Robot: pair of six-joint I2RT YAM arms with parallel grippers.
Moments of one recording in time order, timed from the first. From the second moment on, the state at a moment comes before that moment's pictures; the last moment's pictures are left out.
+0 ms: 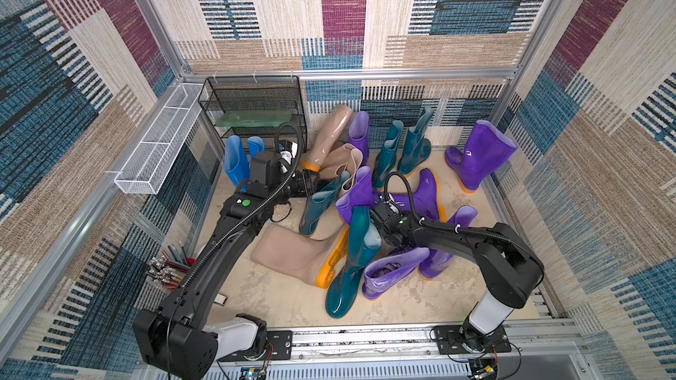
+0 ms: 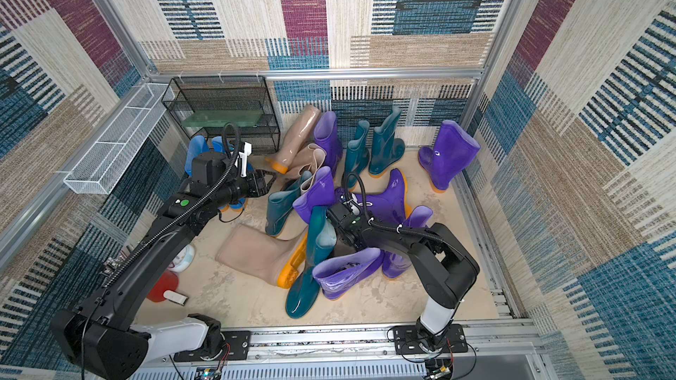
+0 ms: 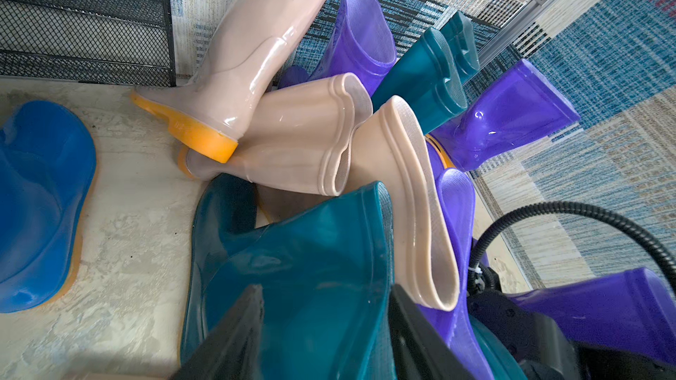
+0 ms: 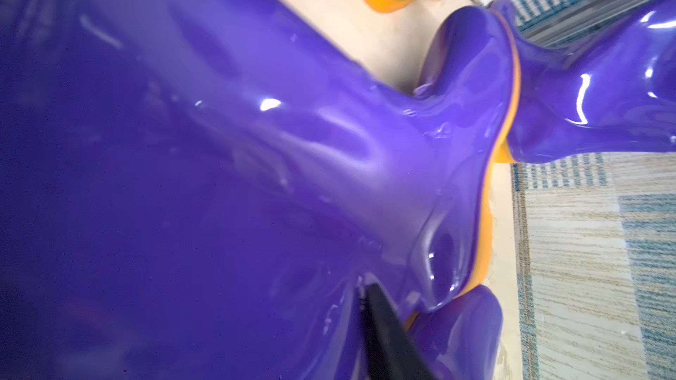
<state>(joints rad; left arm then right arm) -0.33 1.26 1.27 -0.49 0.21 -0.36 0.73 1.69 1.03 -0.49 0.80 0.22</state>
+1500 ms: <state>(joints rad) -0.34 1.24 1.27 -0.49 0.21 -0.36 -0.02 1.55 1.23 -0.28 0.13 0.13</state>
